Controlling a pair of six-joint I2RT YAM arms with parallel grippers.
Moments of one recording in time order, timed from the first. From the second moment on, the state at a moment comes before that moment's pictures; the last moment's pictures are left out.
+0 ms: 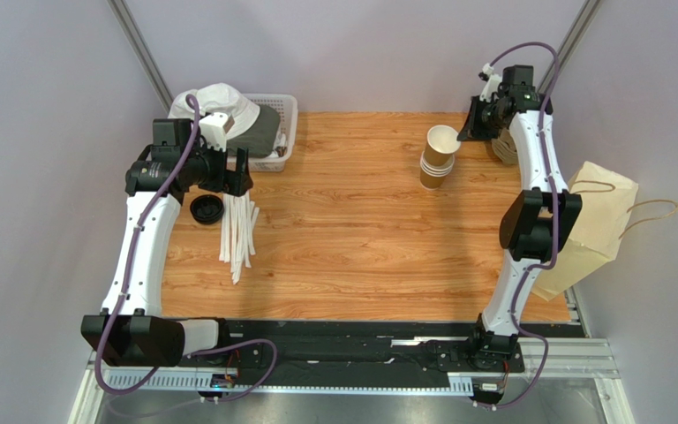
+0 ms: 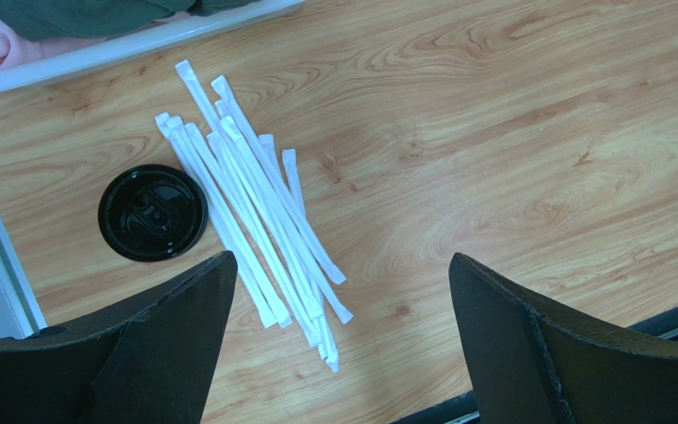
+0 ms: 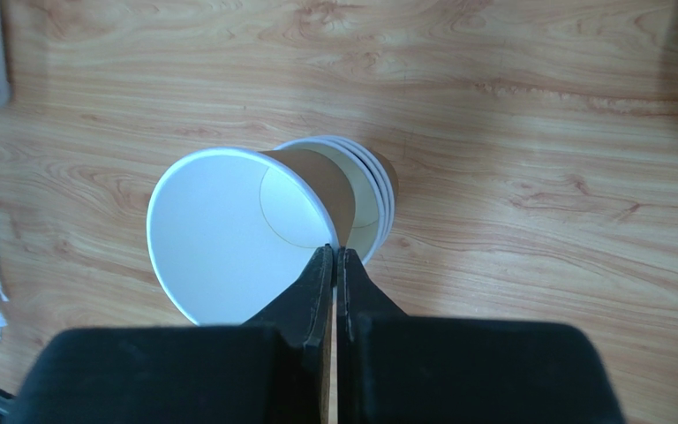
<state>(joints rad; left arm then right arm) -0.01 1.26 1.44 -0.94 0.32 0.16 -0.10 2.05 2.09 -0.96 -0.36 0.03</state>
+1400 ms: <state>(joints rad) 0.24 1.05 1.16 -0.89 0.43 0.06 0.48 1.77 1.48 -0.67 -0.44 -0.11</state>
